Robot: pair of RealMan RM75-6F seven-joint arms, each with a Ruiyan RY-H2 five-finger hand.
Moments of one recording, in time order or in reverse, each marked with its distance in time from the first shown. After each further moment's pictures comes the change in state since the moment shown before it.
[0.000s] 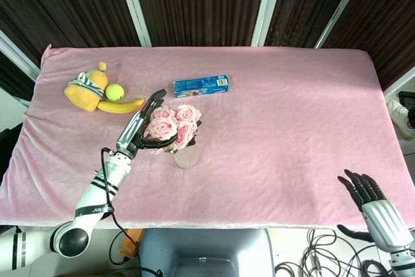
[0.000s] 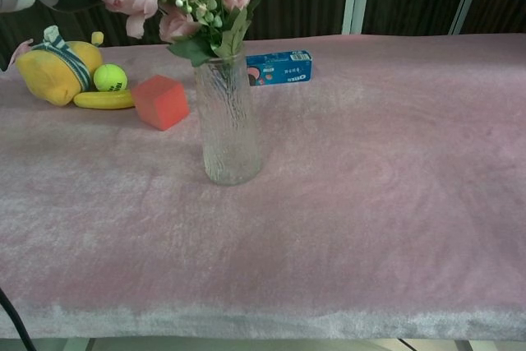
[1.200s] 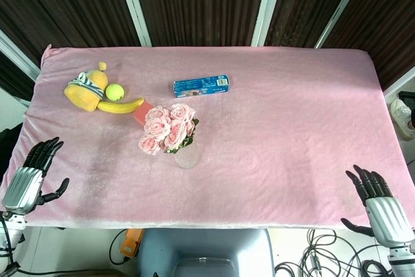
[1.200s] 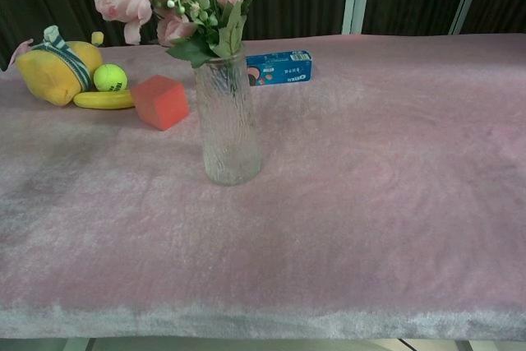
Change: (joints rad) left arm 0.557 0.134 0.394 0.523 0.831 0.471 0.163; right arm -0.017 -0.037 0.049 -0.047 0.127 -0.018 -0.129
